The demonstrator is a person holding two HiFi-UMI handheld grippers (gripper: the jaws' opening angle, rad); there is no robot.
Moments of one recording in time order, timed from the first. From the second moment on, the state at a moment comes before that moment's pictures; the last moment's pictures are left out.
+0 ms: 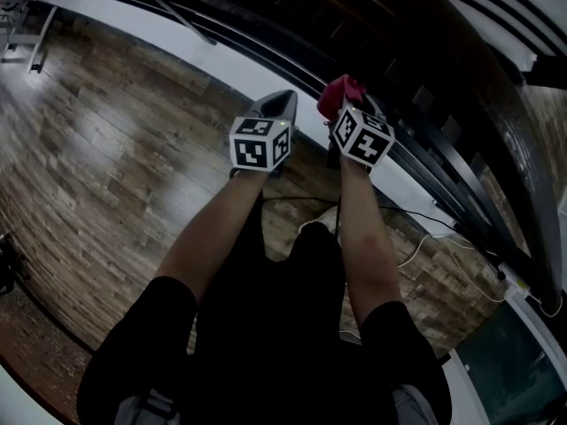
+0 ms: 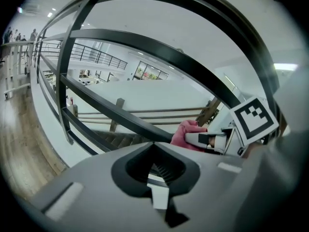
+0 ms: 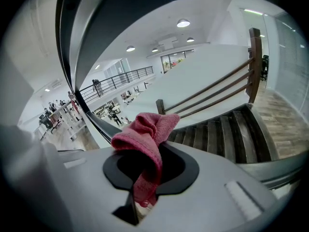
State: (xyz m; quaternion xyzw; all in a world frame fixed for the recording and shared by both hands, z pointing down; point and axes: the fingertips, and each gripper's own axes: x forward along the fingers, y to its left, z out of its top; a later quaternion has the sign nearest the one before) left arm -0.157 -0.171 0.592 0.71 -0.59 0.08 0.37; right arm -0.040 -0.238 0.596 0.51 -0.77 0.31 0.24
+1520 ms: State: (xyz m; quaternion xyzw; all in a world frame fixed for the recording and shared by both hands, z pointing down) left arm 0.057 -0.157 0.579 0.81 -0.46 0.14 0.33; right arm 0.186 -0.180 0.590 0.60 -0.70 0.31 0.22
